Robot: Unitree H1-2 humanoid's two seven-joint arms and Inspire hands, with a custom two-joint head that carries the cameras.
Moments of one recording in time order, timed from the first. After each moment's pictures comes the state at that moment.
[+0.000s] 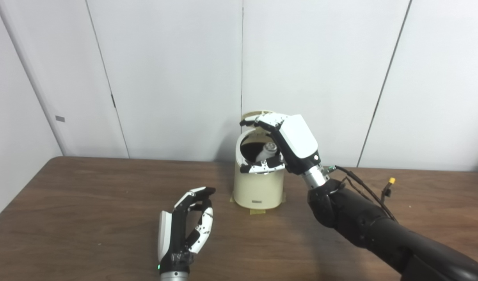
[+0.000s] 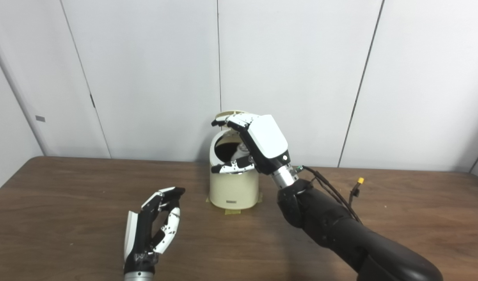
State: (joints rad) left arm -0.05 -0.06 -0.10 -0.03 0.43 -0.21 0.32; right arm -1.02 -0.22 1.00 1.00 -0.48 -0.45 -1.01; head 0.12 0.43
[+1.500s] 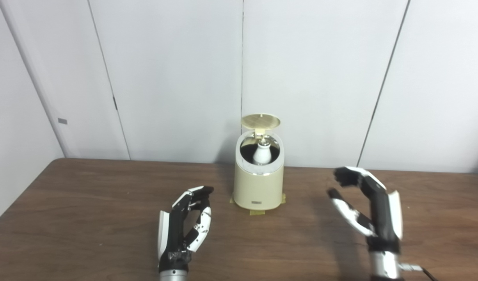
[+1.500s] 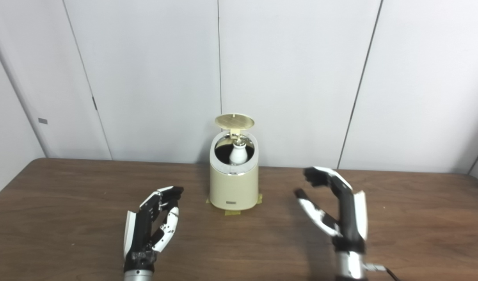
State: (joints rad) left arm -0.08 -0.04 -0.08 0.02 0.34 -0.26 0.31; right arm -0.24 -0.26 0.26 0.19 -0.18 -0.43 -0.56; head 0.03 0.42
